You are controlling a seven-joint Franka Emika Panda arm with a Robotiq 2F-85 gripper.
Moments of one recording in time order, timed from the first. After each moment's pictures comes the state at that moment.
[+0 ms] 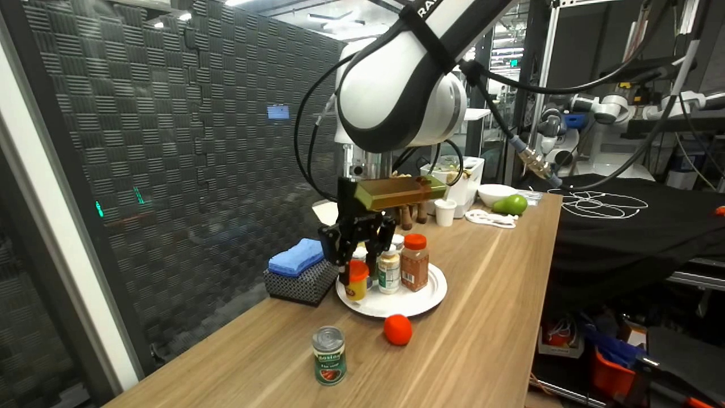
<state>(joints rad) 0.15 0.38 0.05 -1.99 0.09 2.40 0.30</state>
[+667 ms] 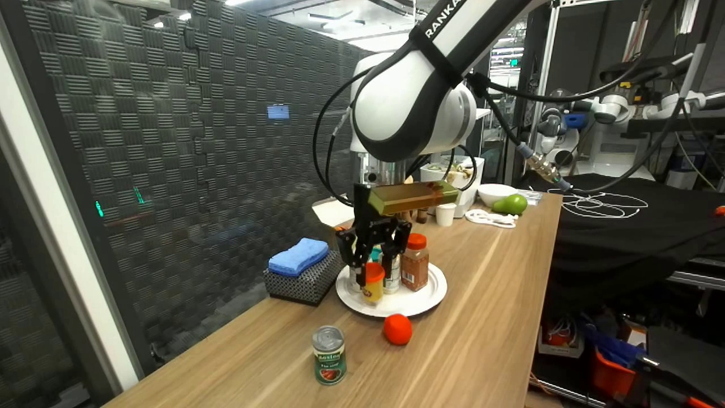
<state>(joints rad) 0.13 0.39 0.02 -2.01 0.09 2.41 0.33</state>
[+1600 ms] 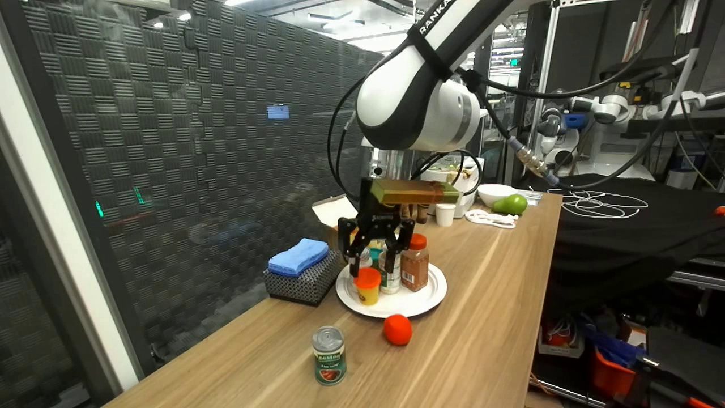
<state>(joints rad) 0.06 0.40 0.04 -2.00 0.25 2.42 0.26</state>
